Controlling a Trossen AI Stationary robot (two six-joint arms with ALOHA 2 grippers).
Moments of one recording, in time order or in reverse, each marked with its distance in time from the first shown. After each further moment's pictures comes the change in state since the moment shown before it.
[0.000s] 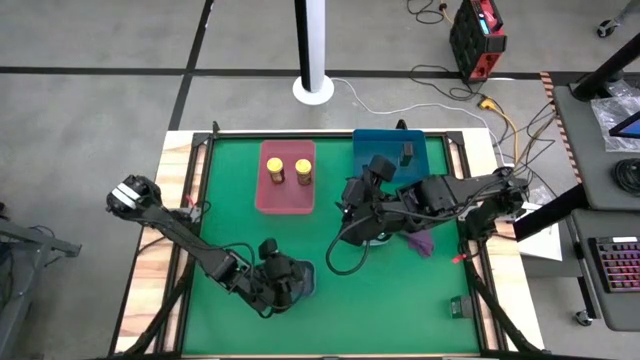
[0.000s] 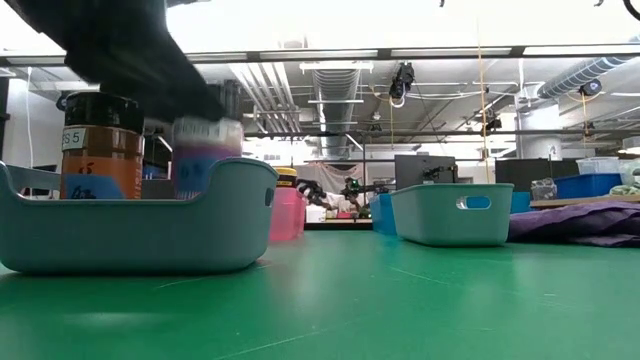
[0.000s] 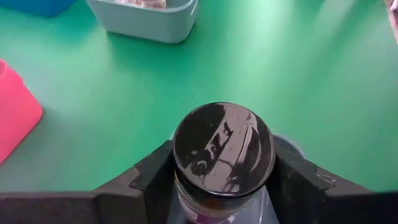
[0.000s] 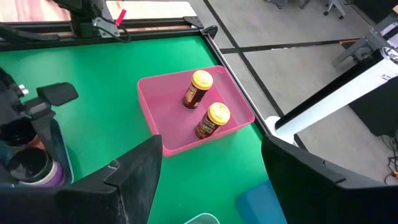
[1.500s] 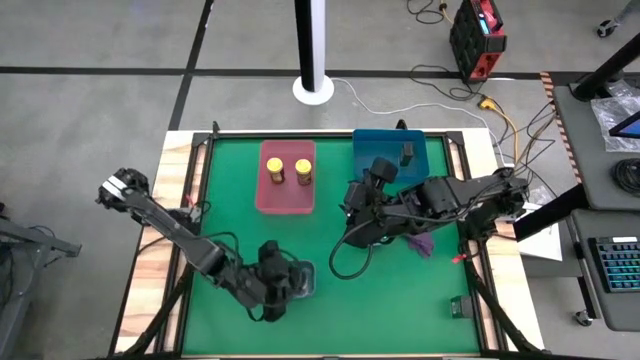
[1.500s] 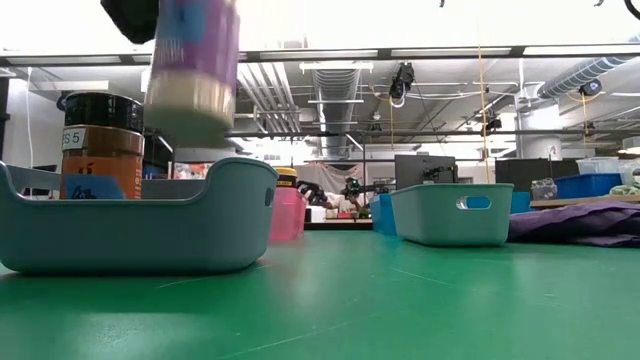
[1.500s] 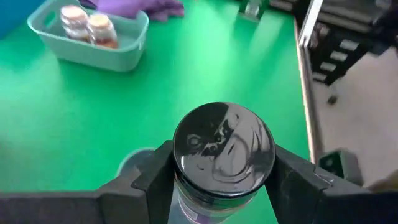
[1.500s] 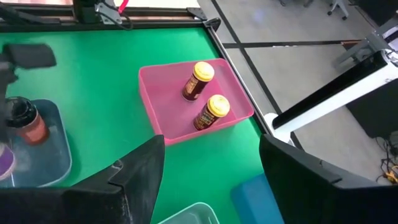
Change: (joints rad) left arm 0.003 -0.113 0.163 -0.142 0.154 0.025; right arm 0.016 0.000 0.007 -0.052 -0.009 -0.007
